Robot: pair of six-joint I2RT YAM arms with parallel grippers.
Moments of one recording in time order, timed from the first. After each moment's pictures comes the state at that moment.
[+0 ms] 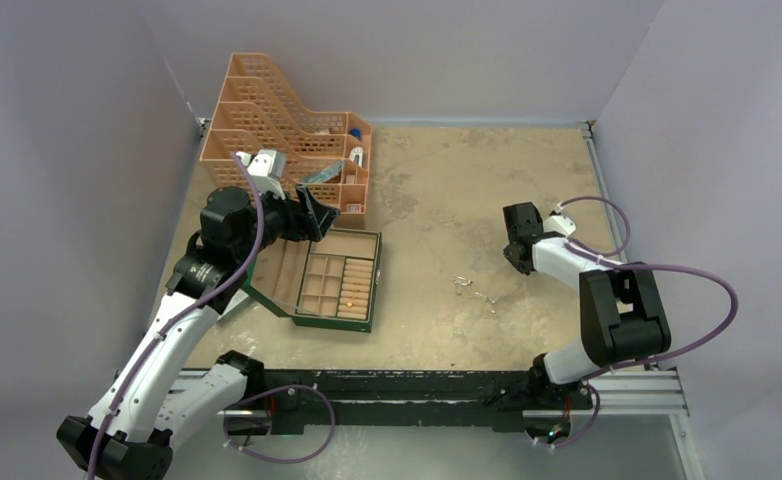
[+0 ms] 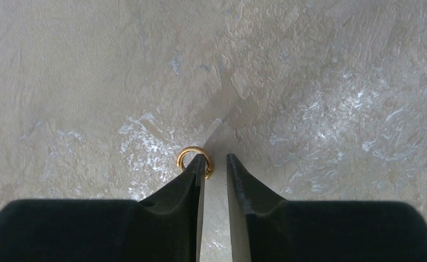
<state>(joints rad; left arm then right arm) -0.37 0.86 0.94 -0.33 0.21 -0.38 0.18 1.51 0.73 -0.33 0.48 1.01</state>
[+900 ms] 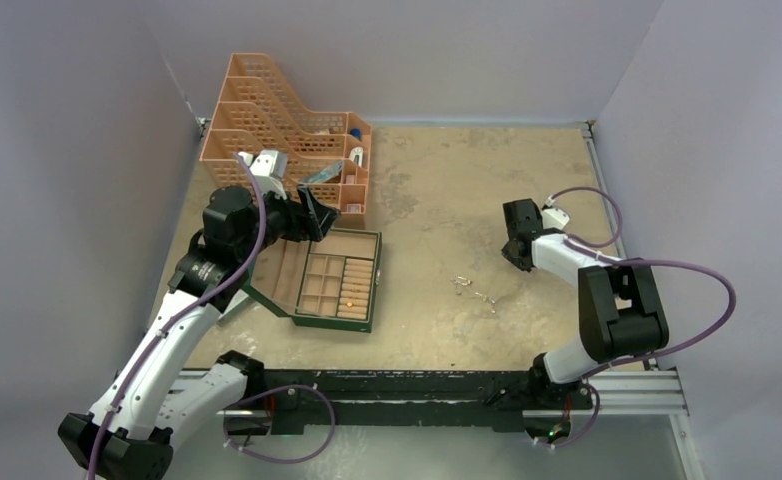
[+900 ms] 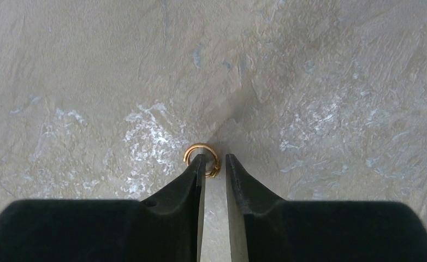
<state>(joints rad) -0.37 0.88 0.94 -0.33 0.21 -0.39 0.18 1.53 0.75 -0.32 0.44 0.86</state>
